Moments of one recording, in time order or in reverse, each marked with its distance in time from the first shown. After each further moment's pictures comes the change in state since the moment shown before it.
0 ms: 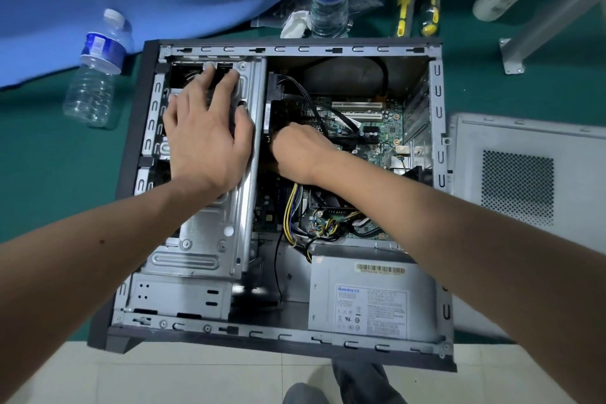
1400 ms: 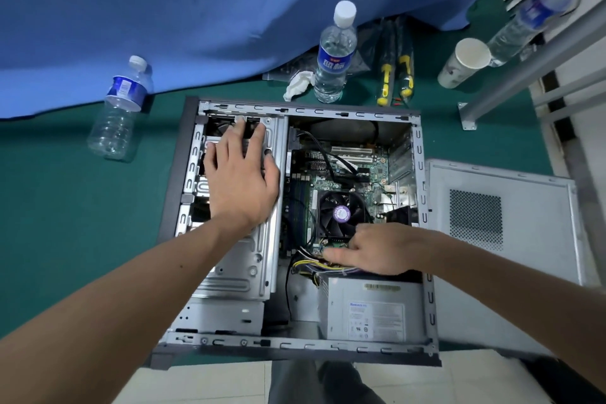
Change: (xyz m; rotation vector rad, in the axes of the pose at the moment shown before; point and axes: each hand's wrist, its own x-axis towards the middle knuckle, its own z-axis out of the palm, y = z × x) left_hand -0.001 0.001 -0.001 -0.019 -0.023 -0.026; right_hand -0.123 0.003 -0.049 0.206 -0.622 0.181
